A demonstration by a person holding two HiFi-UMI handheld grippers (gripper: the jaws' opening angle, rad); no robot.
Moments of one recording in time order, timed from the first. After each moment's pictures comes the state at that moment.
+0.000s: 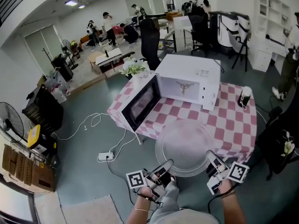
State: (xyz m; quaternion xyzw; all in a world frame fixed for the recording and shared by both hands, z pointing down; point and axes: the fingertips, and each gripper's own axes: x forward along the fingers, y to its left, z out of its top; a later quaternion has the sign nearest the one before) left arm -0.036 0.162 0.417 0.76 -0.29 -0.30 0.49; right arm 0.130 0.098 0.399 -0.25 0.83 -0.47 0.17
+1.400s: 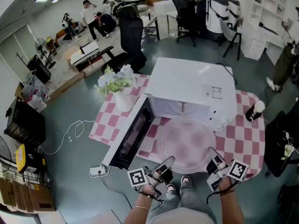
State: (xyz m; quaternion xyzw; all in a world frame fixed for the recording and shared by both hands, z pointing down) left arm -0.112 -0.102 0.449 0.73 -0.24 -0.29 0.57; right arm 0.065 -0.148 0.434 -0.35 0.78 -0.49 0.16
